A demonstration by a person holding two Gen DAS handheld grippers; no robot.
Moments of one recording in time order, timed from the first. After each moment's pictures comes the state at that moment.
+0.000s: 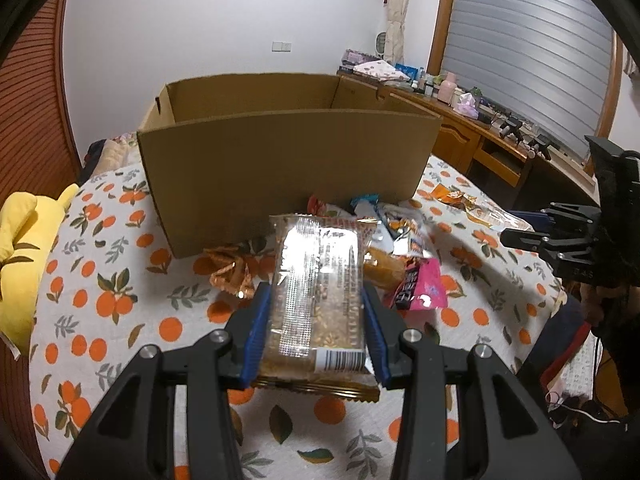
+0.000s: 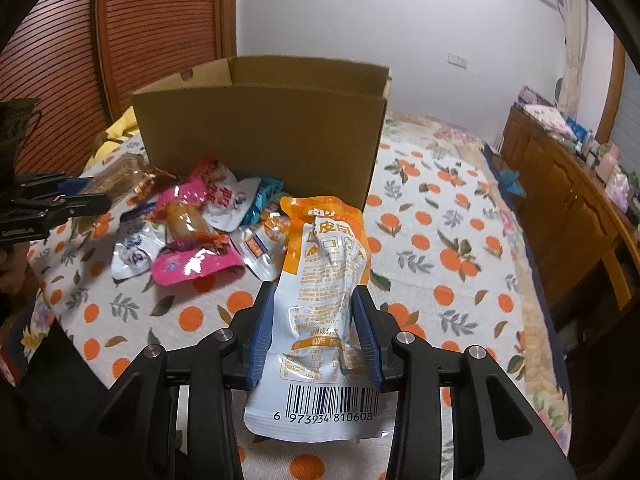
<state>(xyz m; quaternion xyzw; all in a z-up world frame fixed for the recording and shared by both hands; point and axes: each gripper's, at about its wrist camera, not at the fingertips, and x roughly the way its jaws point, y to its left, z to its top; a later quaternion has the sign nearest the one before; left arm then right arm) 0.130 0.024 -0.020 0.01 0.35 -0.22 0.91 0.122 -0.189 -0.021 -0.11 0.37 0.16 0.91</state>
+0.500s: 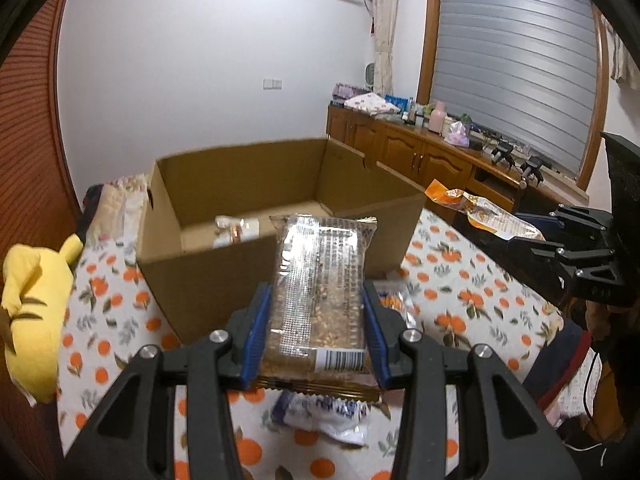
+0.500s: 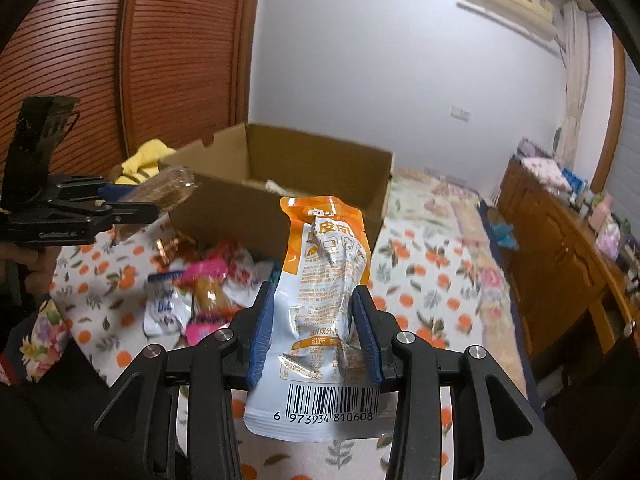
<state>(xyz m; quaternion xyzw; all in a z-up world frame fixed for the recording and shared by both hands) 0.154 0.011 0.046 0.02 0.29 -0.23 0.93 0.122 -0.171 0.049 -0.13 0.29 0.17 0.93</state>
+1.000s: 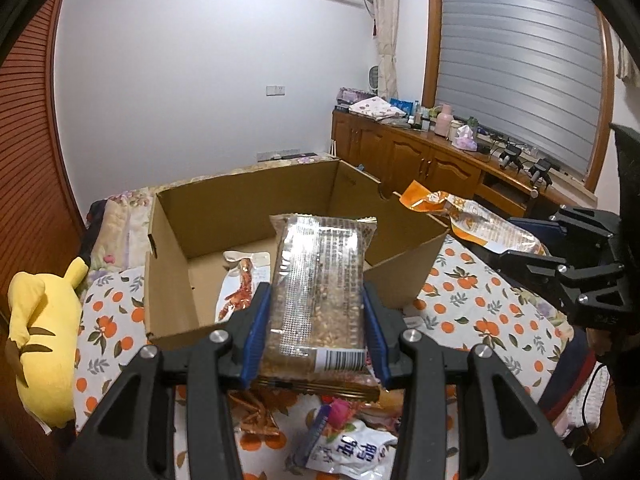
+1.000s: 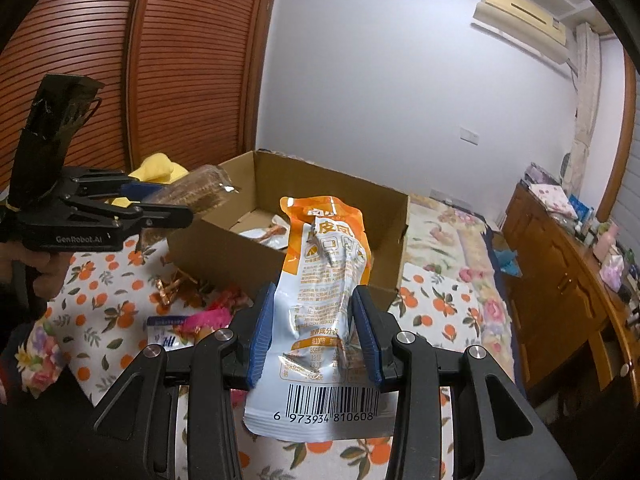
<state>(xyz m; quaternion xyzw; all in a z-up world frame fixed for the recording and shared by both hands) 0.199 0.005 0.067 0.03 0.29 -0.22 0.93 0.157 -0.141 0.067 -0.15 0.27 0.19 0.93</state>
